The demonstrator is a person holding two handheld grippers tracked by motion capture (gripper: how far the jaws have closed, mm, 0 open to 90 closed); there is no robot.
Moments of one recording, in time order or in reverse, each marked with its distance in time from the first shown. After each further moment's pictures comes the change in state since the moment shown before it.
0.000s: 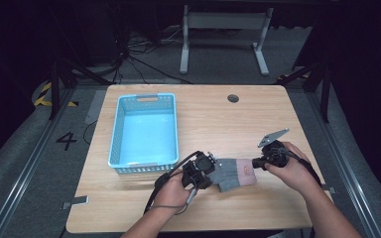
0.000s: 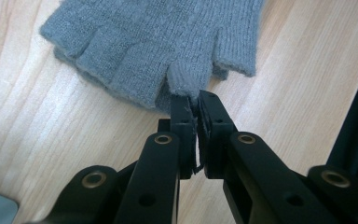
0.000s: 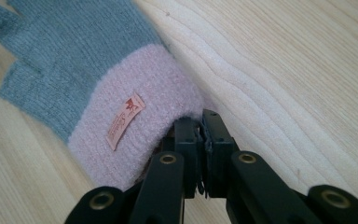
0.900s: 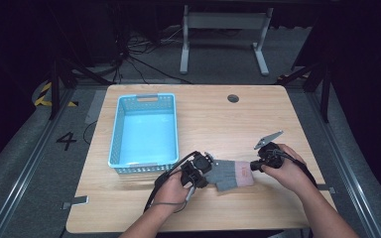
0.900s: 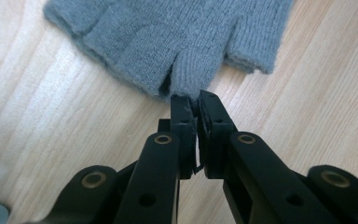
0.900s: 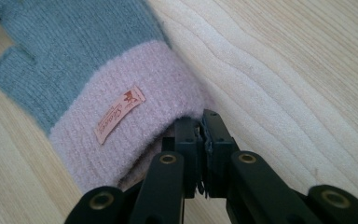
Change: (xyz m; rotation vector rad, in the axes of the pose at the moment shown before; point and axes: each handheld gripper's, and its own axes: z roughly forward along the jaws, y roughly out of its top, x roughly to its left) left arm 0.017 -0.004 0.021 0.054 -0.004 -0.040; right arm -0.004 -0.004 0.020 0.047 0.008 0.021
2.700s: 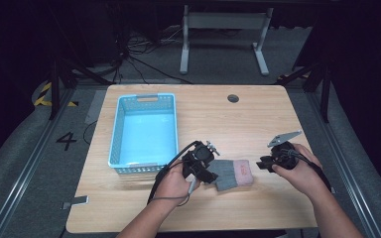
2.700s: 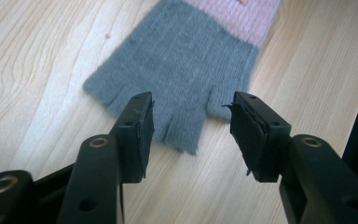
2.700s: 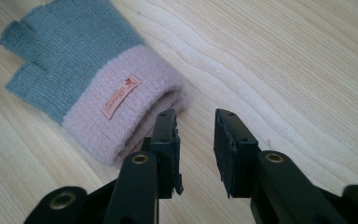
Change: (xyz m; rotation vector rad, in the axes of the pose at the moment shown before) left arm -0.001 0.017 -0.034 -0.163 -0.005 0.017; right arm 0.000 -0.014 -0.036 -0.091 -0.076 0.063
